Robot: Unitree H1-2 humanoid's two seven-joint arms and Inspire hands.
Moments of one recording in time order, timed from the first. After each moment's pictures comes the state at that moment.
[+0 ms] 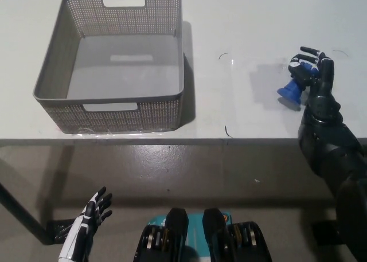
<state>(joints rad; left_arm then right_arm) 0.05 0.14 0.02 0.18 -0.07 -0.19 -0.11 -1.08 -0.14 -0.21 1.42 0.04 -0.27 -0.38</state>
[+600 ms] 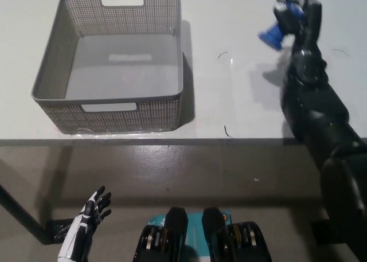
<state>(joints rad) 0.05 0.14 0.02 0.18 -0.06 -0.19 -0.11 -1.23 -0.07 -0.15 1.31 0.04 -0.37 -0.39</state>
